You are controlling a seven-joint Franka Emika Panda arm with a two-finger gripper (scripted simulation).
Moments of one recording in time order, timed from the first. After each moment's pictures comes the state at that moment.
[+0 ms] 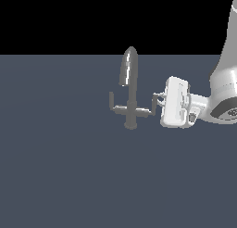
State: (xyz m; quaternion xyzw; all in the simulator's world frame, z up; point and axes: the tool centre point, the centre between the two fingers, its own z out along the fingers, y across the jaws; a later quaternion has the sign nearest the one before) arm 0.030 -0.141 0.136 -0.57 0.30 0.23 0.73
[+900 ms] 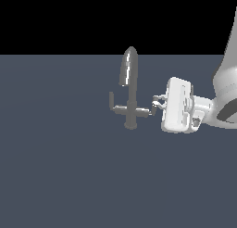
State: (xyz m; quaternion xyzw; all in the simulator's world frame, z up) arm -0.004 -0.132 0.139 -0.57 0.30 0.23 0.73
